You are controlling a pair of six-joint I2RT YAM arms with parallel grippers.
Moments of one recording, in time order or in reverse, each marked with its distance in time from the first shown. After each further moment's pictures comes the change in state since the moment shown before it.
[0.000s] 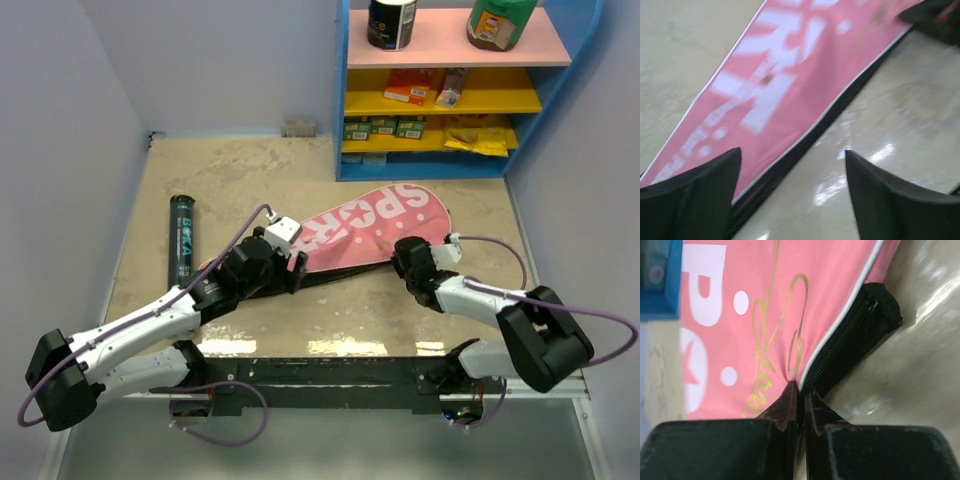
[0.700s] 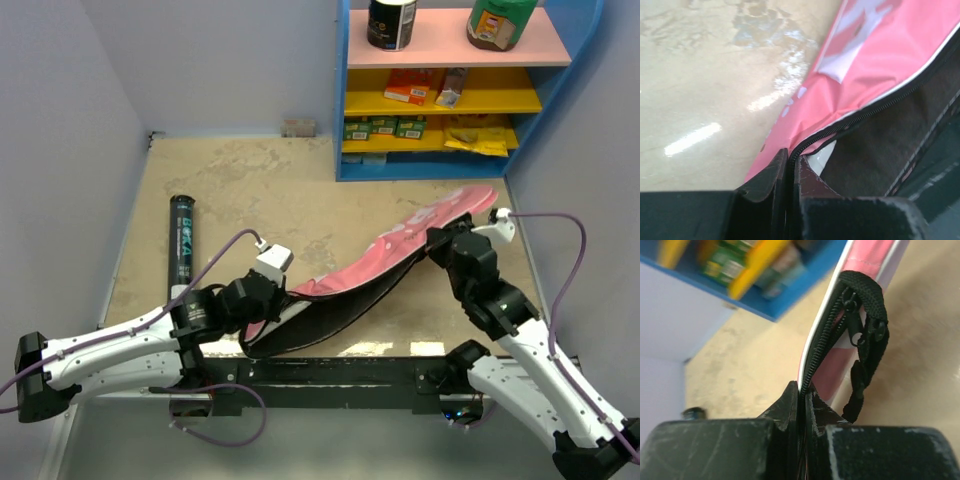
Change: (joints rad) left arm -0.285 -0.191 -0.037 -0.235 -0.123 -0.361; right arm 0.008 -0.616 0.340 -0.530 -0.049 -0.478
